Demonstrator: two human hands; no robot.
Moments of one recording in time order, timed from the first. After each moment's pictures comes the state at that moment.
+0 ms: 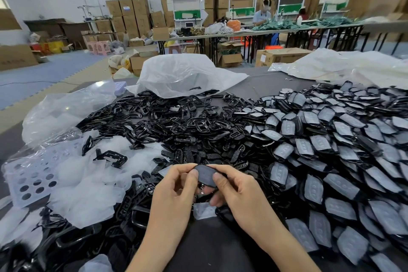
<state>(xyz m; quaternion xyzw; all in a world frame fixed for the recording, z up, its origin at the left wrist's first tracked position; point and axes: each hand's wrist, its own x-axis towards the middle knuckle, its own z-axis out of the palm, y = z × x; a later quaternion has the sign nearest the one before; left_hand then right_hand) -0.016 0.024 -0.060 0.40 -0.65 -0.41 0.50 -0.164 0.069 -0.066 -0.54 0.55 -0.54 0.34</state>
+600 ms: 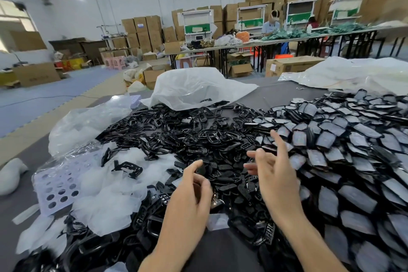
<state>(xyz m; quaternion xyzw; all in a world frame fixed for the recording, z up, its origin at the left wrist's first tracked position) -0.011 0.010 -0.063 0.41 -0.77 -0.23 0.43 -0.195 0.044 -0.045 -0.44 0.60 -0.65 0.15</state>
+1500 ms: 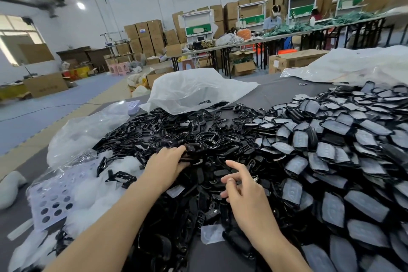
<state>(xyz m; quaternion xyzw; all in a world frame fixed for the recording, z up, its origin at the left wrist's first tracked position) -0.008 -0.129 -0.035 0.47 -0.87 0.06 0.10 -0.173 0.025 -0.083 -0.50 0.63 -0.54 0.25</state>
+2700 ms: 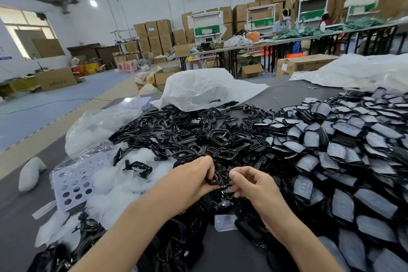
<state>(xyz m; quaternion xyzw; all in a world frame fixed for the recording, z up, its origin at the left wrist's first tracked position) 0.007 -0.039 -0.011 0.31 -0.94 -0.04 0.15 -0.176 0.027 -0.074 -0.41 0.48 -0.62 0.46</state>
